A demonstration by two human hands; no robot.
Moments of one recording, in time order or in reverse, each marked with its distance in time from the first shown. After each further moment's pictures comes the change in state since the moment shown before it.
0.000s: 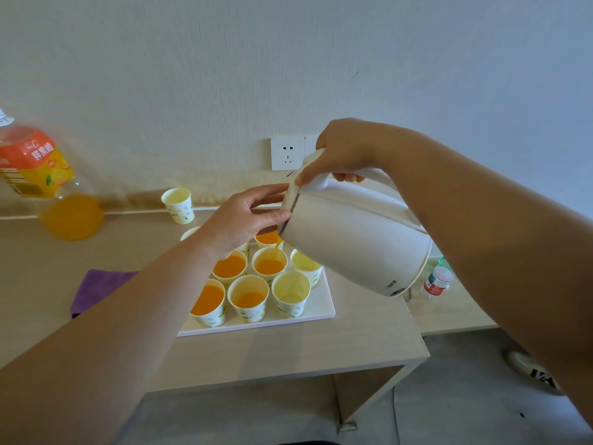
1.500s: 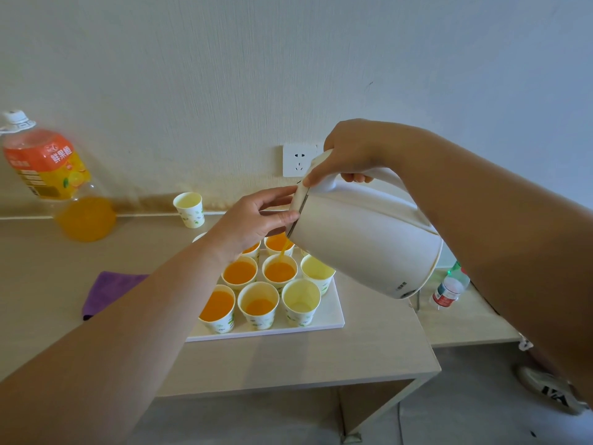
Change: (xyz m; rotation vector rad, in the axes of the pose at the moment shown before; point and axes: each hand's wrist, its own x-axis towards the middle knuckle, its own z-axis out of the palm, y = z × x) left_hand 0.004 0.002 -0.009 -0.009 0.028 0.004; right_hand 0.015 -0.007 -0.007 -0.057 -0.014 -0.032
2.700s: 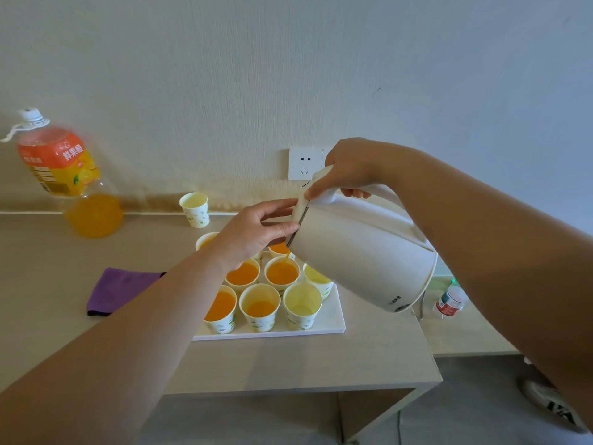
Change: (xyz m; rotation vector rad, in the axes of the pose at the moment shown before) left_hand -0.005 -0.011 0.000 0.008 0.016 -0.037; right_hand 0.004 0.000 0.013 0.051 -0.017 0.016
